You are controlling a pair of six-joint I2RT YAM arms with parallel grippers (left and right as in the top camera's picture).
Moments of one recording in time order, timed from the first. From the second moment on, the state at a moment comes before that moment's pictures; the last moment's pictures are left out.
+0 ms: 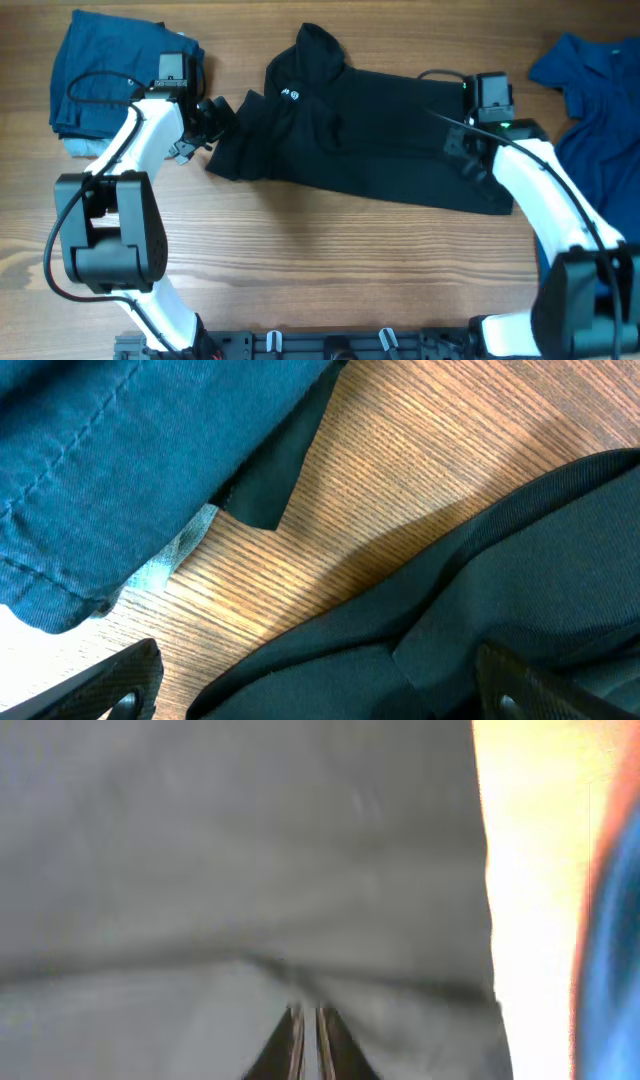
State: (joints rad) left arm -0.01 1.93 1.33 -0.70 0.04 -0.60; right arm 0.09 1.59 1.08 -0.68 0.24 0.27
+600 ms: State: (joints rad) left arm -0.01 1.93 1.33 -0.70 0.04 -0.60; right arm 0.09 1.76 0.95 -0.59 0.26 0.38
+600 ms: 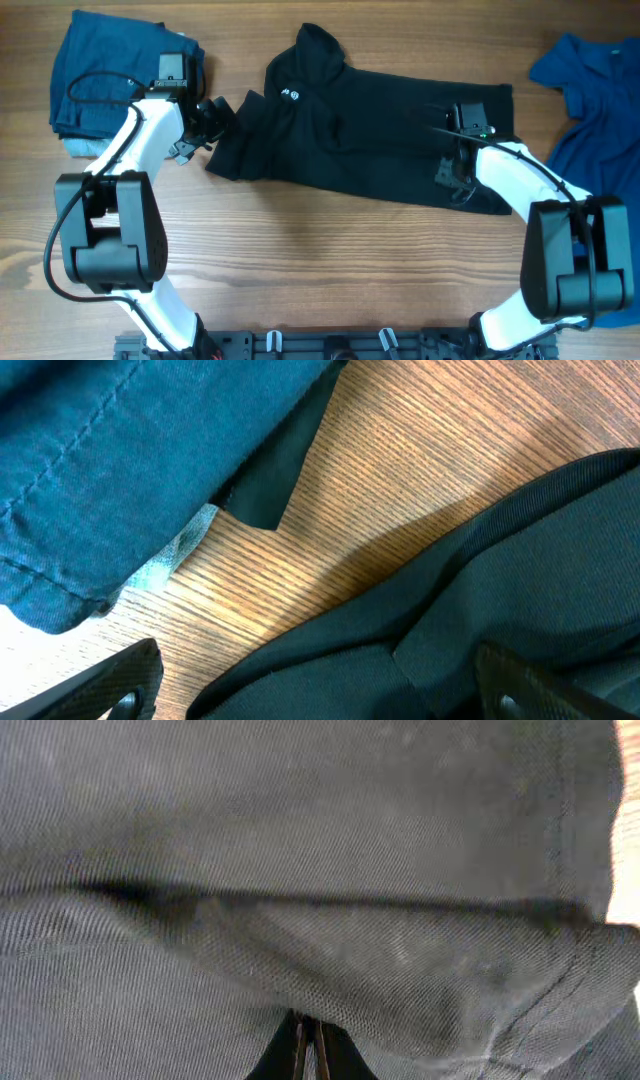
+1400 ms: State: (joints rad) left arm -0.01 1.93 1.33 -0.70 0.04 -0.60; right arm -0.17 1.54 1.07 -0.82 0.08 0.32
